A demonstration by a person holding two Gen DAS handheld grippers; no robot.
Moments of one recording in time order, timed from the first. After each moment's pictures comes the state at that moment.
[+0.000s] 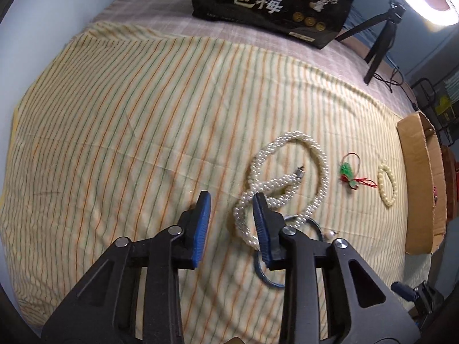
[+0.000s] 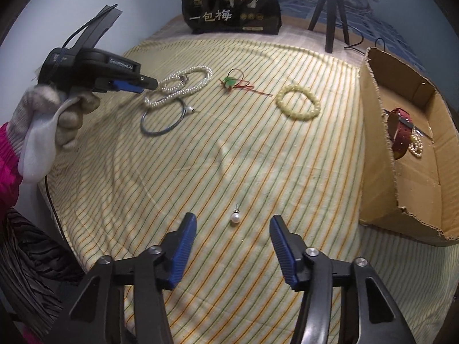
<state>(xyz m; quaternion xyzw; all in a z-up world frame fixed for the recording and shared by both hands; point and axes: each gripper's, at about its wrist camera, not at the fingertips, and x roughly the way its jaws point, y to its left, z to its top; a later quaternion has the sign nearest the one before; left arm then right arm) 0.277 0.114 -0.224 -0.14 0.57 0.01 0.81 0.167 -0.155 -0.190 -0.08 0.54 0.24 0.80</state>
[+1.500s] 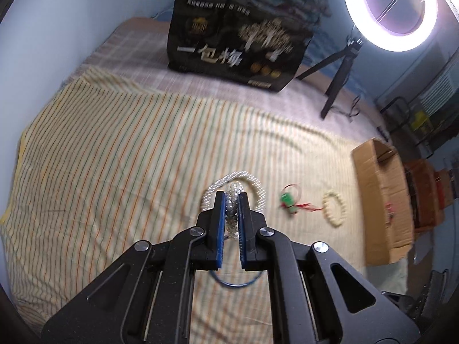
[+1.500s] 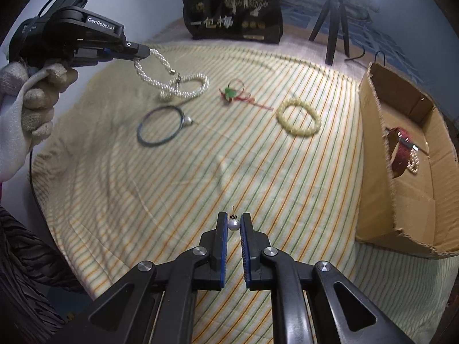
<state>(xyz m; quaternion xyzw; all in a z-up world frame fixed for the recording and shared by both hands) 0.267 0.103 -0.151 -0.17 0.50 -0.03 0.85 0.174 -0.145 -0.181 -0.10 0.52 0.23 0.82</state>
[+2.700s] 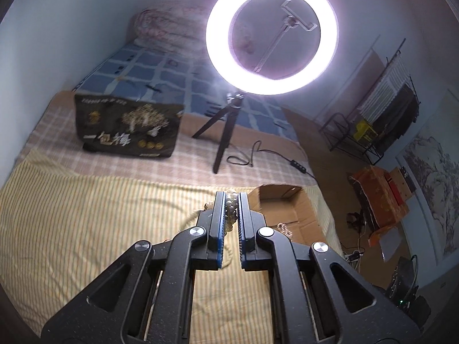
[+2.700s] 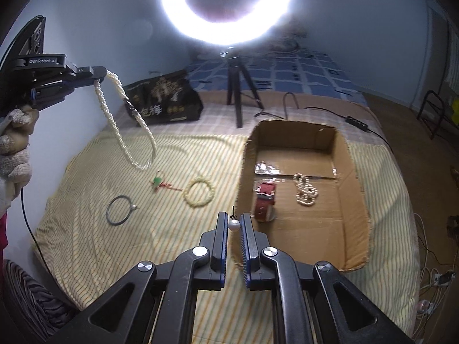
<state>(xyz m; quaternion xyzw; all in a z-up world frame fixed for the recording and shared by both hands) 0.283 0.000 -0.010 -0.17 0.39 -0.16 0.89 0.197 -0.267 -0.088 -0.01 0.43 0.14 0.89</state>
